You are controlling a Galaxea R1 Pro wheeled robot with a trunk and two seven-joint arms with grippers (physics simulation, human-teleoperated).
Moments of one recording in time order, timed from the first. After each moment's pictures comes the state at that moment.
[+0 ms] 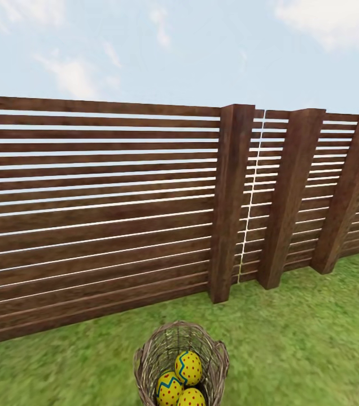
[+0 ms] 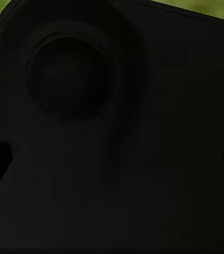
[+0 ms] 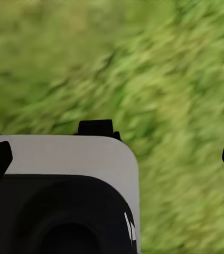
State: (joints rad) left arm 0.02 -0.02 0.15 -0.02 0.12 -0.06 -0.05; right arm -0.03 -0.05 -0.05 -0.09 0.01 -0.22 0.01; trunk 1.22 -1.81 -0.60
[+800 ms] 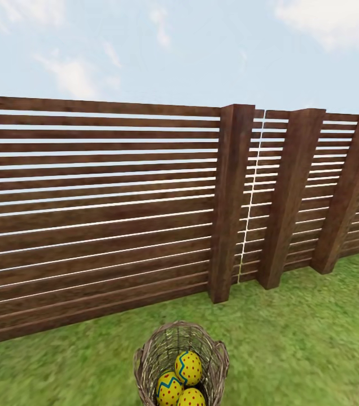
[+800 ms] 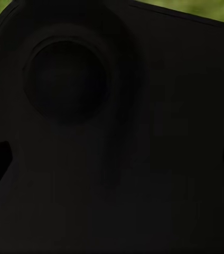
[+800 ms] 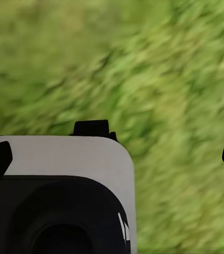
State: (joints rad) left arm 0.02 -0.02 0.14 -0.02 0.12 -0.07 -0.06; right arm -0.03 -0.06 -0.05 -0.09 0.00 -0.22 0.01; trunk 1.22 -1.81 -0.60
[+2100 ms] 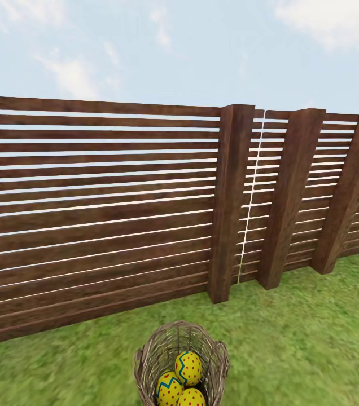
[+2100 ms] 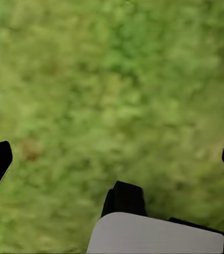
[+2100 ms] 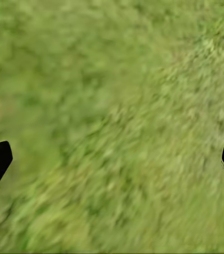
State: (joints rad) left arm 0.01 0.10 0.15 -0.78 0.17 0.45 0.04; right arm -0.10 -0.11 -0.07 -0.69 0.00 0.23 -0.31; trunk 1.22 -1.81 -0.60
